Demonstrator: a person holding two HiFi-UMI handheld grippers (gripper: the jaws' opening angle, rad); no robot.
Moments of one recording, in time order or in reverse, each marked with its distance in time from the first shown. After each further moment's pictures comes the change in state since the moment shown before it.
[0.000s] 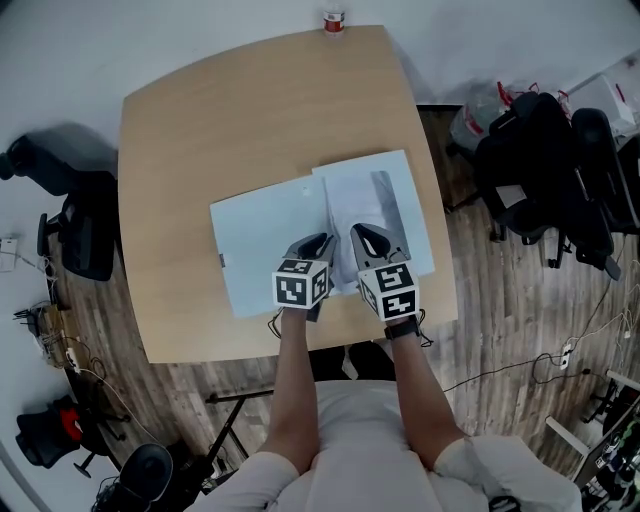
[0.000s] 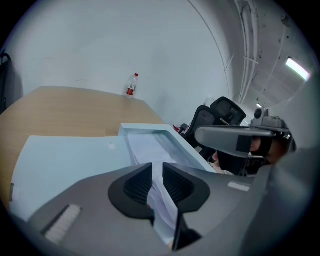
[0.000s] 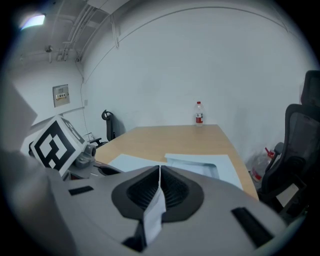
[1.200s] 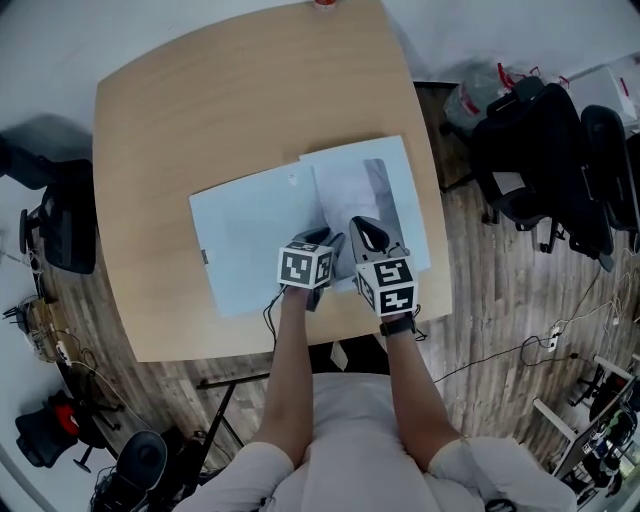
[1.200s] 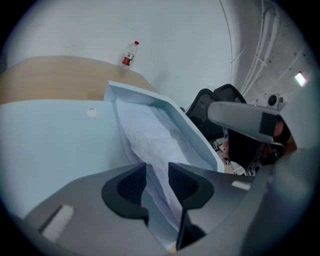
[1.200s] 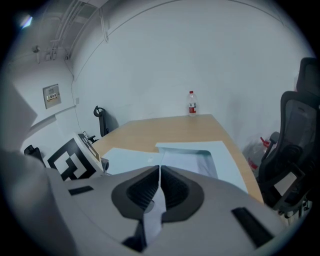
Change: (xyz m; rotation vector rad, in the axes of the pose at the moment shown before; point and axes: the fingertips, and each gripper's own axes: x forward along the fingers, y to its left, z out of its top) left arm 0.065 -0.004 -0.053 -0.073 0.222 -0.109; right arm 0.018 -0.025 -0.031 0.065 0.075 -0.044
